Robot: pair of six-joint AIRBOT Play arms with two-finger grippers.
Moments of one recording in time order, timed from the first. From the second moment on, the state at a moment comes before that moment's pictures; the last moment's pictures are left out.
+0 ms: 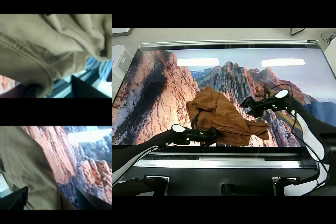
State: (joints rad) left arm -0.53 -1.45 0.65 0.17 -0.66 -1.35; right arm 0.07 -1.71 1.20 -0.64 1.03 1.47
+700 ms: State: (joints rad) left arm -0.52 -1.38 0.66 0.23 -0.68 -1.27; right arm 0.15 -1.72 1.24 -0.66 0.99 1.45
